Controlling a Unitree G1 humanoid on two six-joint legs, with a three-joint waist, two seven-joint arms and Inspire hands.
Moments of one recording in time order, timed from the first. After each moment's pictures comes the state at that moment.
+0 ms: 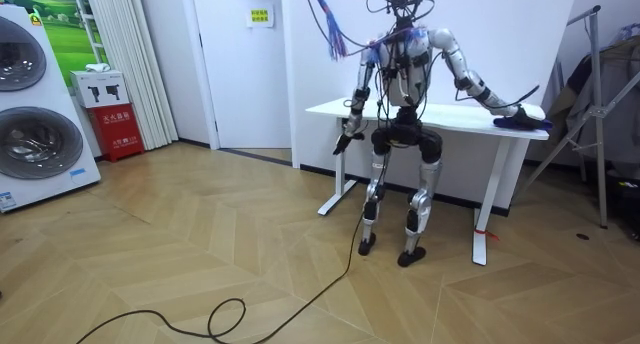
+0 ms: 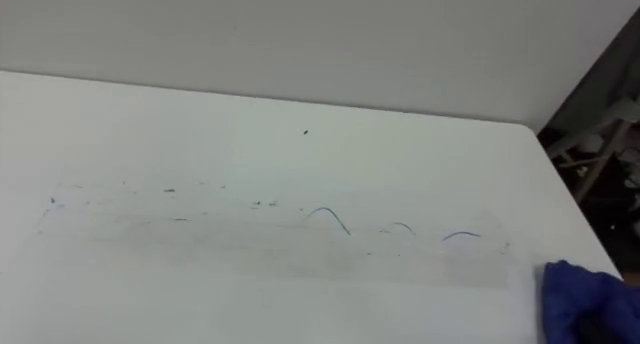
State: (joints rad) left arm 0.36 0.26 0.21 0.86 0.58 0.09 0.23; right arm 0.10 -0.47 -0.30 0.93 -0.29 -0.04 -0.37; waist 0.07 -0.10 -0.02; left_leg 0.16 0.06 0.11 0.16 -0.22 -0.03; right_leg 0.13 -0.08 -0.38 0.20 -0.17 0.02
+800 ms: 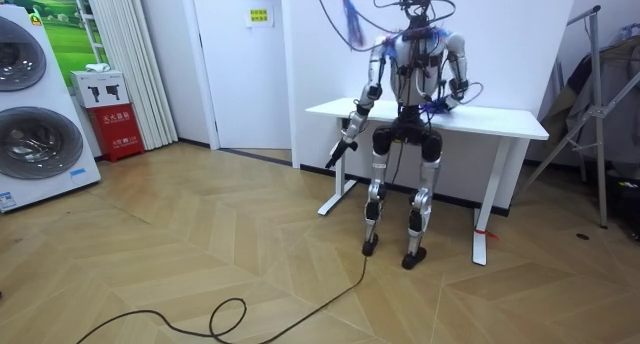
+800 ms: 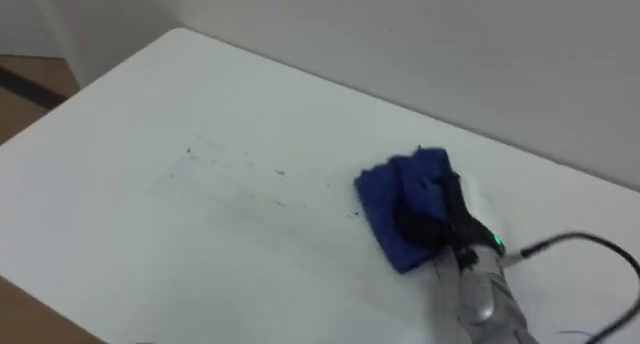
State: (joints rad) left arm 0.43 0.24 0.23 0.85 0.71 0.12 0.13; right arm 0.05 -0.36 0.00 0.70 -0.43 -0.21 -0.36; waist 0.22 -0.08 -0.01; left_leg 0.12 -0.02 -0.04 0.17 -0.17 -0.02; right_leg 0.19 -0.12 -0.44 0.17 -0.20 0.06
